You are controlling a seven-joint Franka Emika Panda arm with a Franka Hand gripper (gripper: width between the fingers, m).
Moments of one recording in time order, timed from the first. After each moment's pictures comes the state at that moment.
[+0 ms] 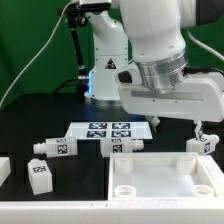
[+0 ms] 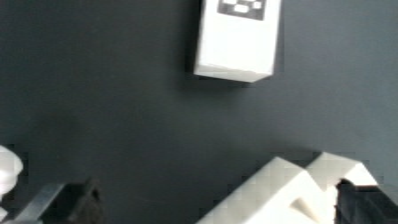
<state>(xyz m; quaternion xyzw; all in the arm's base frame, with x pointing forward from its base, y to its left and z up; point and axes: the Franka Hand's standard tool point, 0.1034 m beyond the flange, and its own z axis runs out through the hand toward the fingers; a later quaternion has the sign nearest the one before) 0.496 0.132 0.056 -0.94 0.27 0.16 0.12</state>
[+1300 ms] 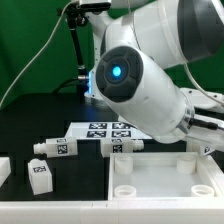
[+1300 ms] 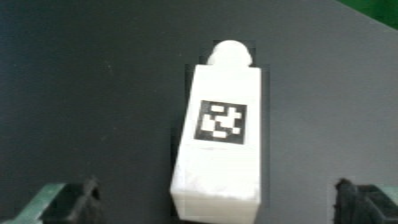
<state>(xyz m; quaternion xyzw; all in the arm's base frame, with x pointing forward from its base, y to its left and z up) 0.479 0.165 0.027 -0.84 0.29 0.44 0.14</state>
